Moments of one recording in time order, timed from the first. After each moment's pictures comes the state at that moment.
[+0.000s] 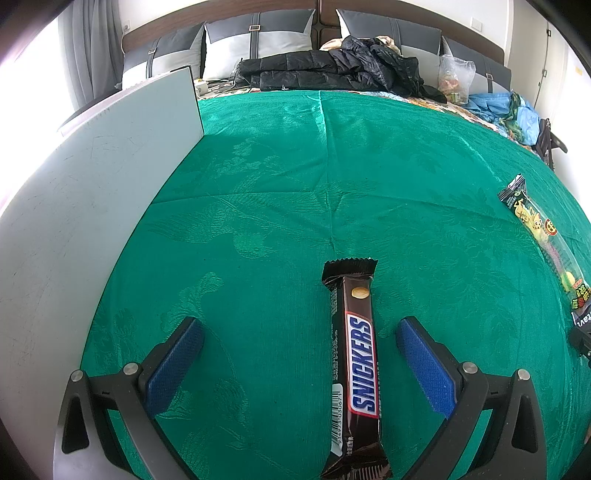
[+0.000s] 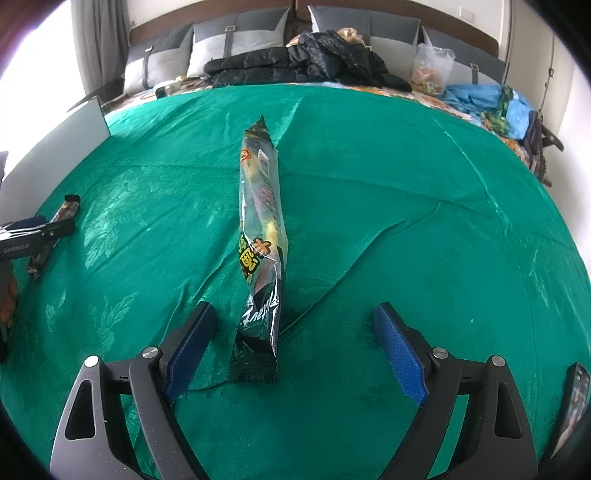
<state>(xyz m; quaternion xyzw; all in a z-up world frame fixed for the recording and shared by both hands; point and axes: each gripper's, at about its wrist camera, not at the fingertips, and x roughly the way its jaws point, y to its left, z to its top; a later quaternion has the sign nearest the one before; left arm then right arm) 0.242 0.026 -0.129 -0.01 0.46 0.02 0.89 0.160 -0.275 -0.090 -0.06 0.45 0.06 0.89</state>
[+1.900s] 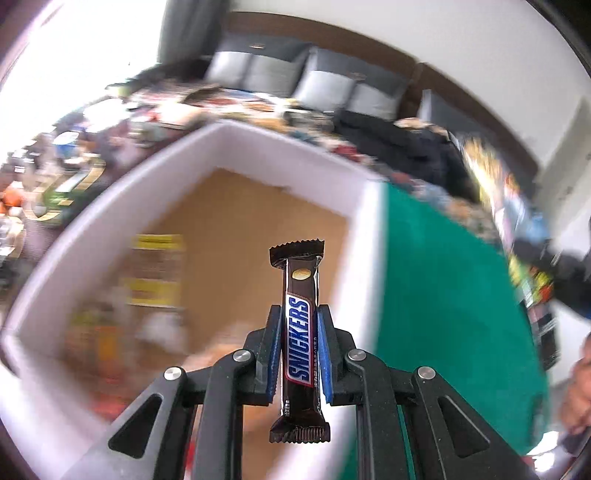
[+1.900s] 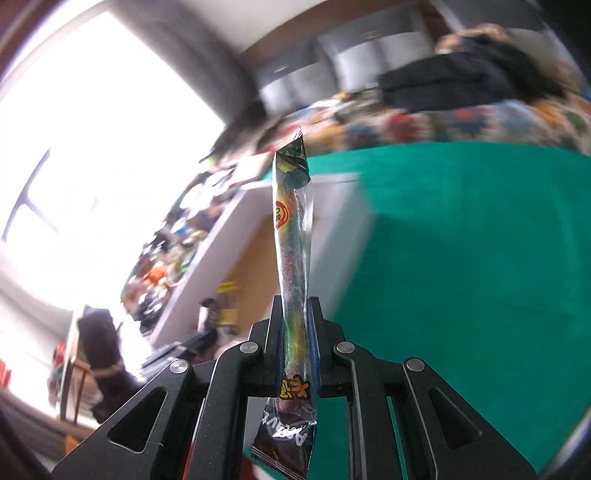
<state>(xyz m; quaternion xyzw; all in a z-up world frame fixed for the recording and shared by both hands) 0.119 0.273 0.023 -0.17 0.42 0.08 0.89 0.223 0.007 0.100 0.12 0.48 0.34 0.80</state>
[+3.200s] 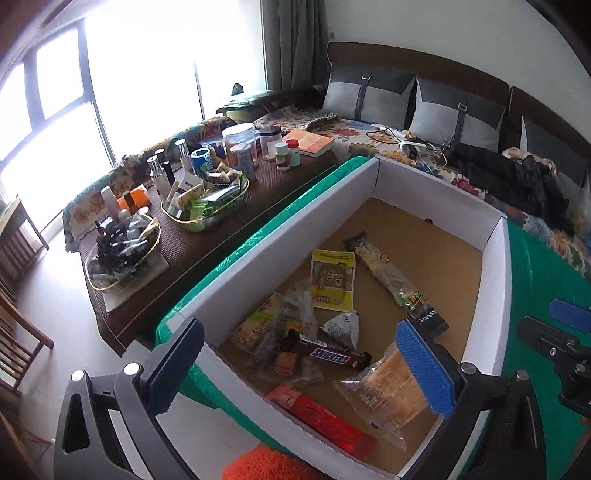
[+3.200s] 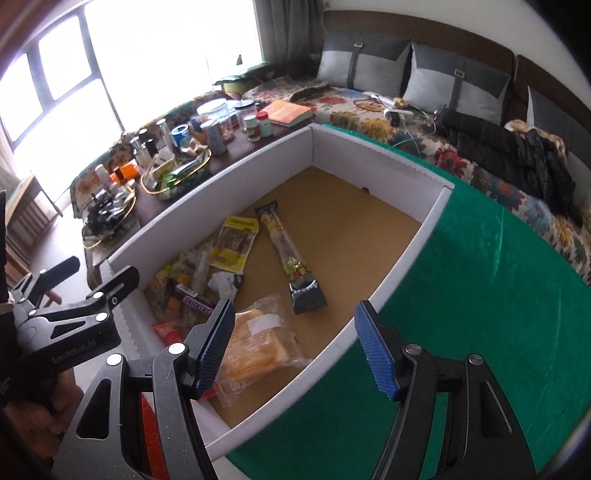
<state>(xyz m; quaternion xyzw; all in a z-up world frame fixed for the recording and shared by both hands) 0.033 0.331 0.046 -0.11 0.39 0.29 0.87 0.142 0.173 0.072 -0.14 0.45 0.32 0.82</state>
